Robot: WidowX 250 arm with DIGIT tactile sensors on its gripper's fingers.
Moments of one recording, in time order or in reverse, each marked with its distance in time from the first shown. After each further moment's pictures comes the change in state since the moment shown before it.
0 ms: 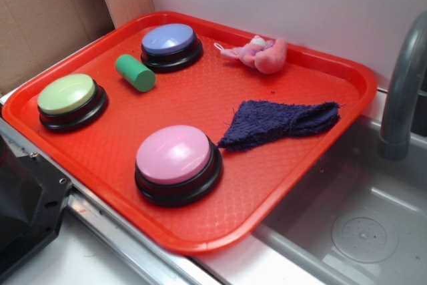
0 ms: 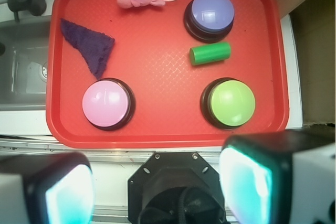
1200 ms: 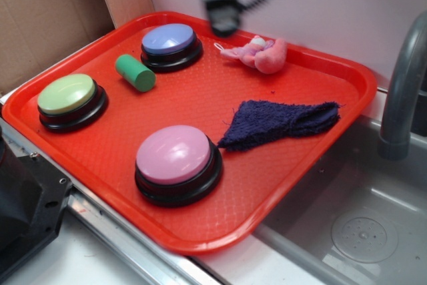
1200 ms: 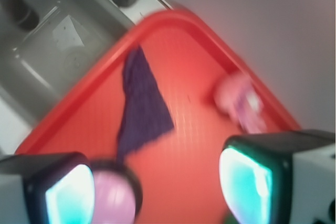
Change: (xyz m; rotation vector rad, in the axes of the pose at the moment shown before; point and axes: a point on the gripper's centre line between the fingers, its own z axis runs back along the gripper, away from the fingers) arm 0.122 -0.124 -0.121 0.073 0.013 -0.863
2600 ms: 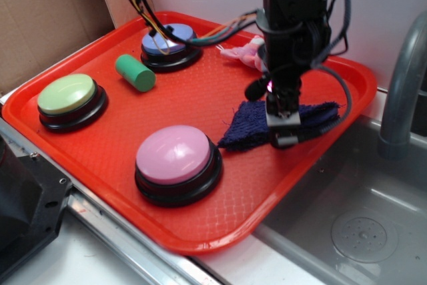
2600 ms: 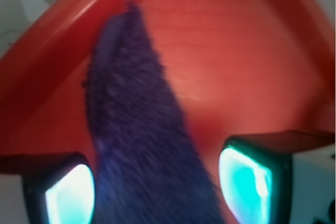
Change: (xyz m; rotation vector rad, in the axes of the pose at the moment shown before) arm 0.008 0.003 -0.122 -0.038 0.065 0.056
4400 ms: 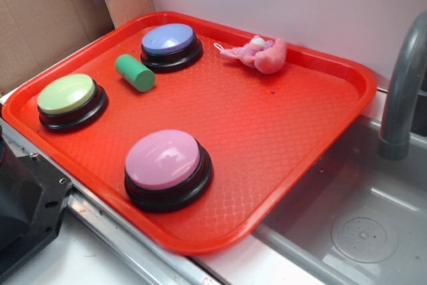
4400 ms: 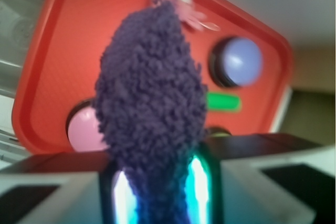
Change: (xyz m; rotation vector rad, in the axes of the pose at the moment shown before) arm -0.127 0.009 0.220 0.112 0.197 0.546
